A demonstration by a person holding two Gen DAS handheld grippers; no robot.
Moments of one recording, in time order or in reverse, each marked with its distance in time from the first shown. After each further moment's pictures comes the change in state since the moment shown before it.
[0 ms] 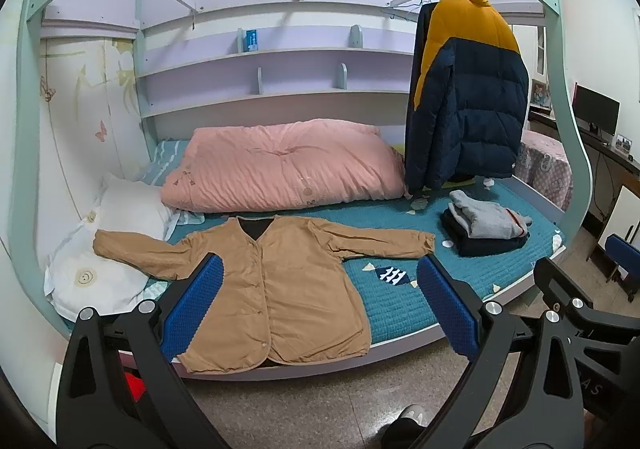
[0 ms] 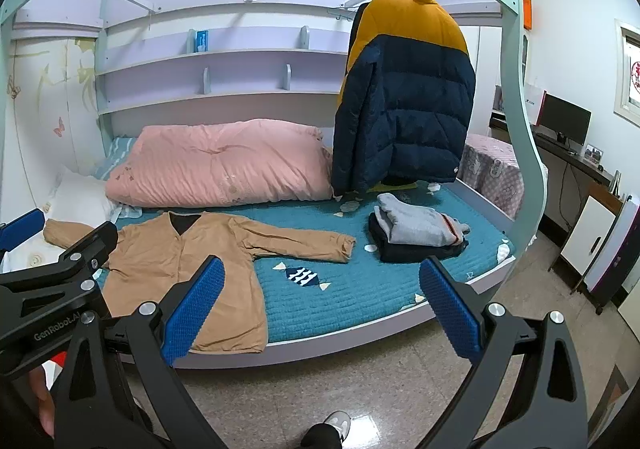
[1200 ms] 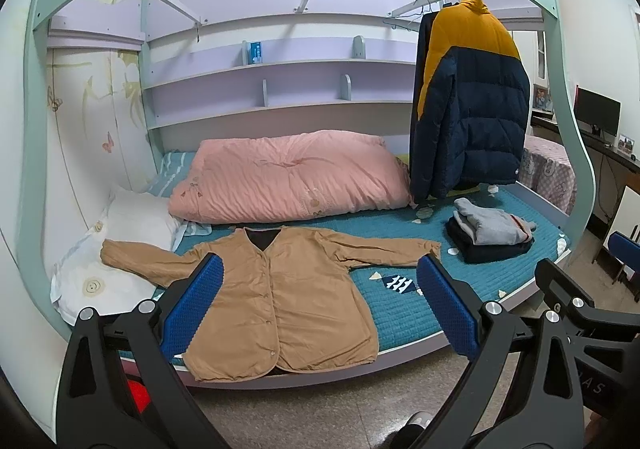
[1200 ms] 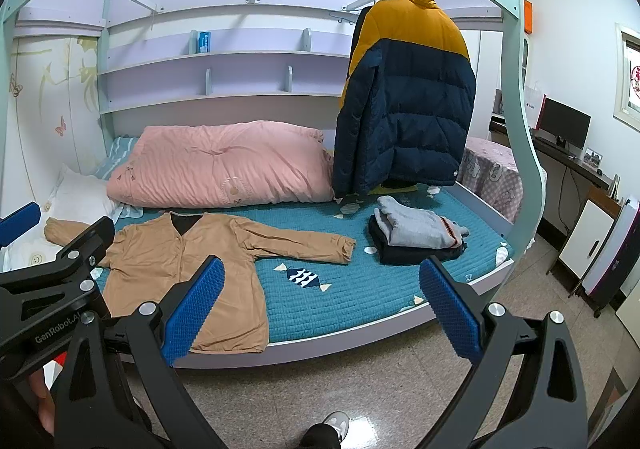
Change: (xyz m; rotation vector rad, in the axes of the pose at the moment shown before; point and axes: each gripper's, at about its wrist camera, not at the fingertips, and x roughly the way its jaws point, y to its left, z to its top) left arm -0.013 -0.001 -0.002 0.016 -0.050 0.031; right arm -0.004 0.002 0.003 -0.005 -0.004 -0.001
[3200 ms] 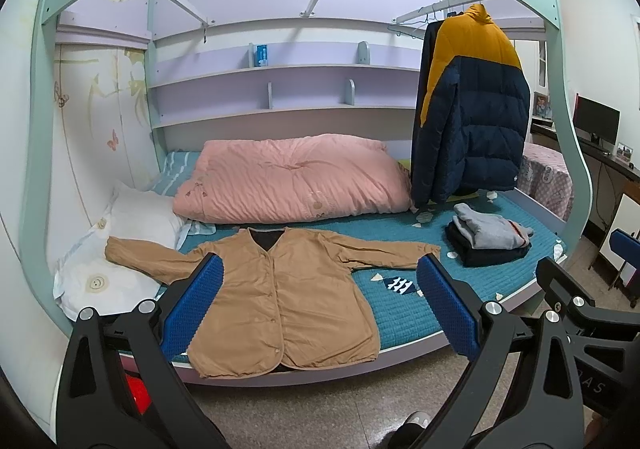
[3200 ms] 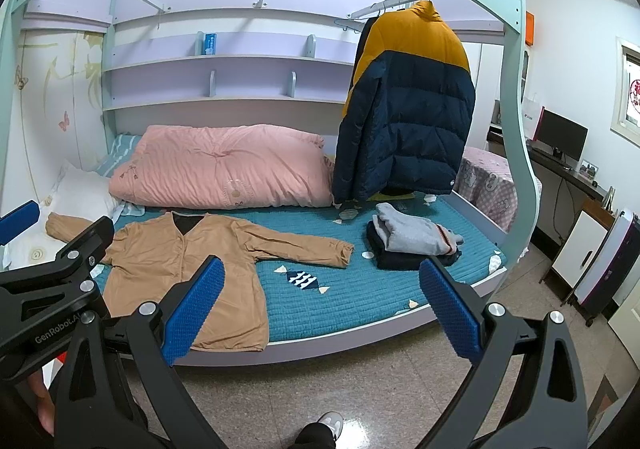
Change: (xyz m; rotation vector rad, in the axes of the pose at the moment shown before) left arm -0.015 -0.009 0.002 -0.020 -0.007 0.019; right arm -0.010 -0.002 0.008 -0.027 -0.014 0.001
